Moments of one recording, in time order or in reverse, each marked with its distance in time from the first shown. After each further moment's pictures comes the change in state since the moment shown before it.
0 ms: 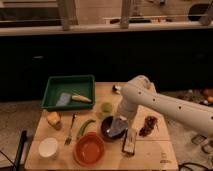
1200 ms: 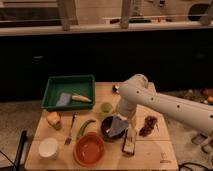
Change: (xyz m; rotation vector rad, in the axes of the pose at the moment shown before) arm -0.001 -0.006 -0.006 -0.010 0.017 -0.004
